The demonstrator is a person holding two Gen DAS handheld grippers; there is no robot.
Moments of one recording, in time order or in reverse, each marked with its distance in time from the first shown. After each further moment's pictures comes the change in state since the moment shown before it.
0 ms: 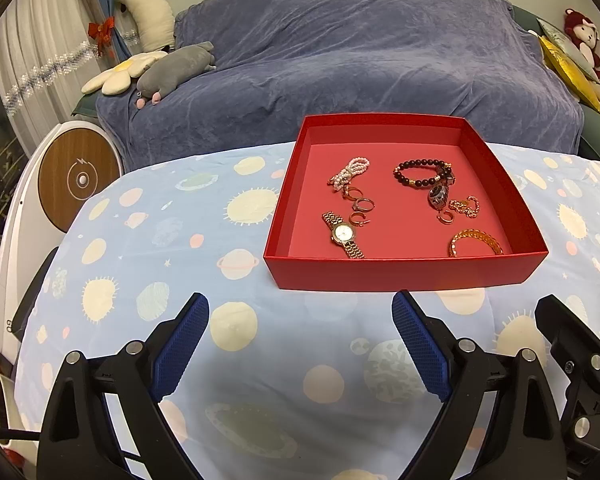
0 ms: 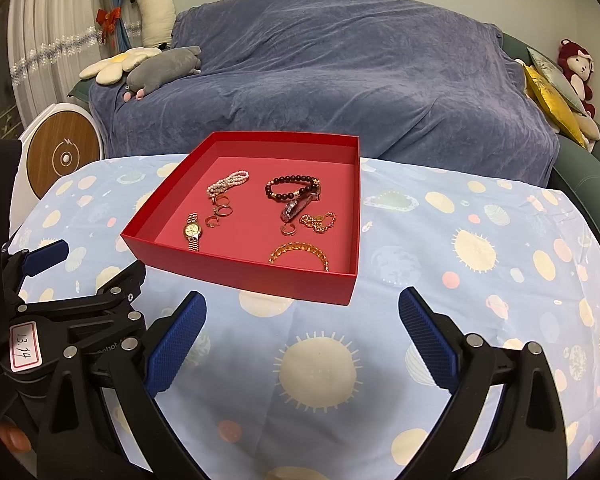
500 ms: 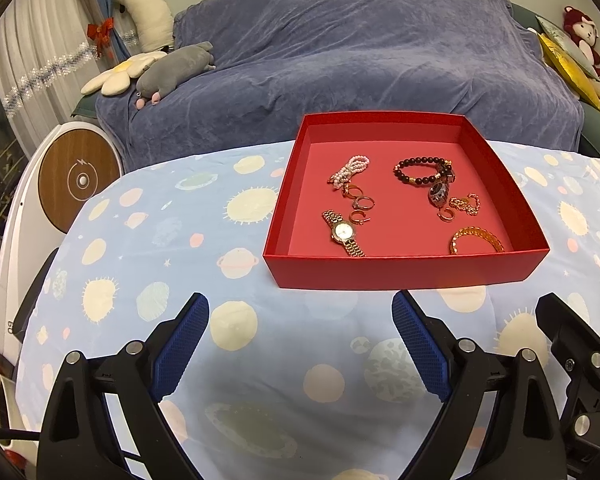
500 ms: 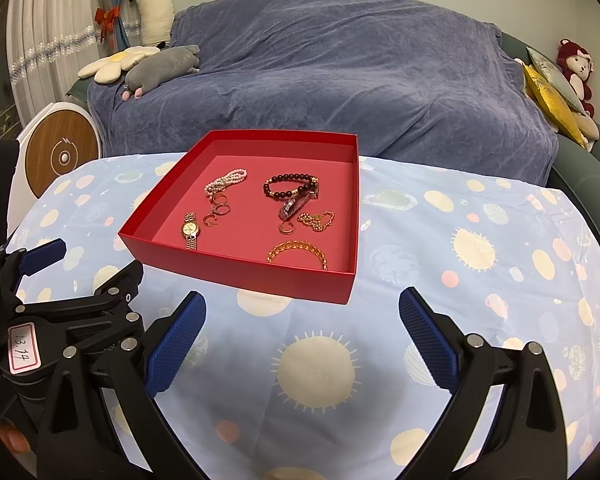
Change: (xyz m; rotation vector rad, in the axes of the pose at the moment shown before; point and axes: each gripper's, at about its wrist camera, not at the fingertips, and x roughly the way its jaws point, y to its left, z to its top) left arm 0.001 -0.001 0.000 0.002 0.009 -0.005; right arm 0.000 0.000 0.000 -0.001 -0.001 -0.002
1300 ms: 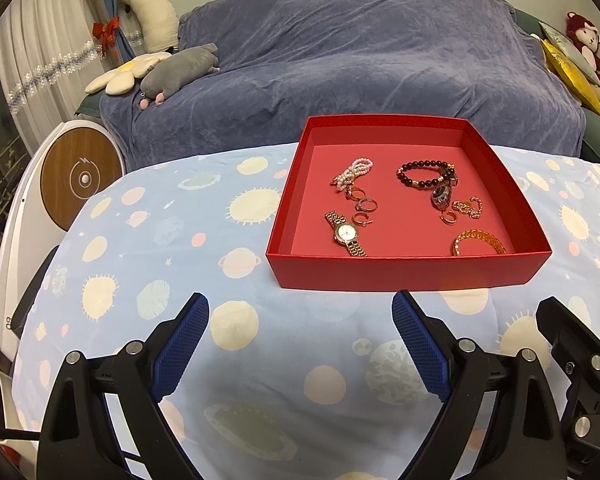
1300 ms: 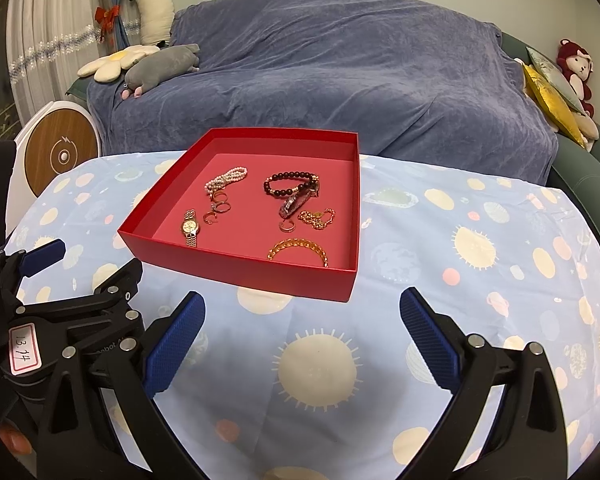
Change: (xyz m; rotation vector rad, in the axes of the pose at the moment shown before) left arm 0.001 0.000 -0.004 -0.013 -0.023 0.009; right arm 0.001 -0.004 -0.002 0.000 0.002 -0.001
